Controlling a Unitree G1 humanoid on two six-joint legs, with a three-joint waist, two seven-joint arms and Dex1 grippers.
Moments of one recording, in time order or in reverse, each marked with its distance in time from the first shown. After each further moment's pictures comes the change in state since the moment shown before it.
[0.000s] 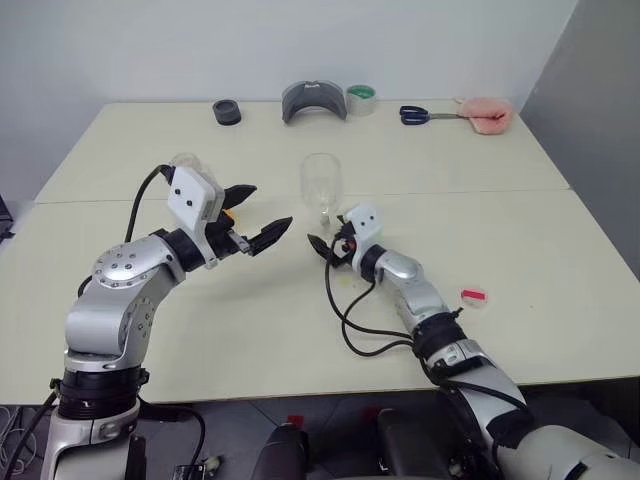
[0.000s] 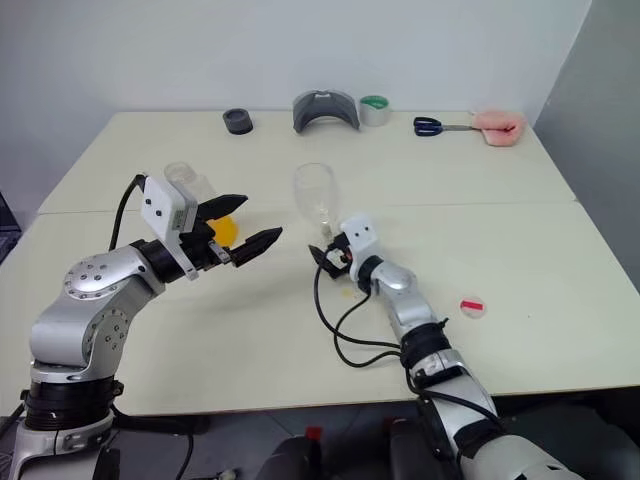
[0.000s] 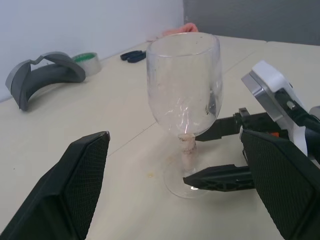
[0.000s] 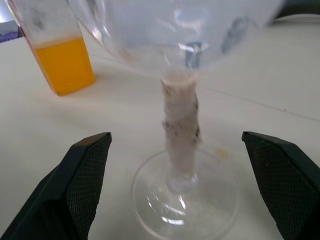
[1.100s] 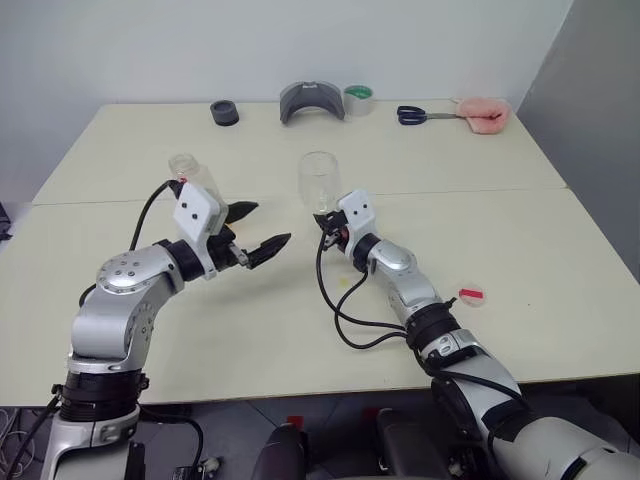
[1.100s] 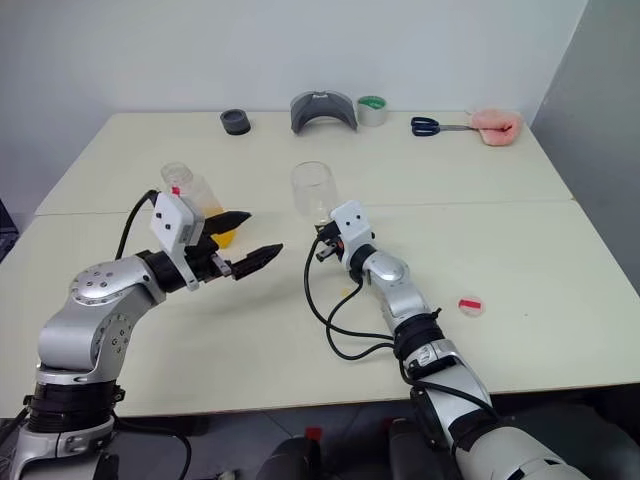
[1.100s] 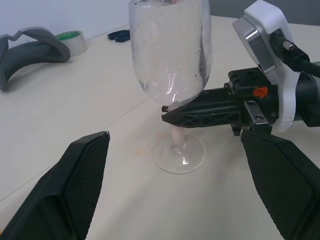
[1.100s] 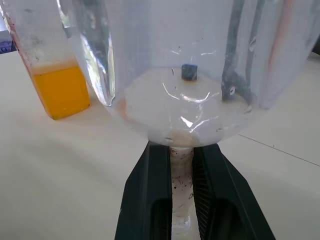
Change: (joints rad) left arm 0.008 0.013 -0.014 0.060 0.039 -0.013 -0.088; right arm -0.140 0.070 -0.011 0.143 -0.014 -0.108 -0.078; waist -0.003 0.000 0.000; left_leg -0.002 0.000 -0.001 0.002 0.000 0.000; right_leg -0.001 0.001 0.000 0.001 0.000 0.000
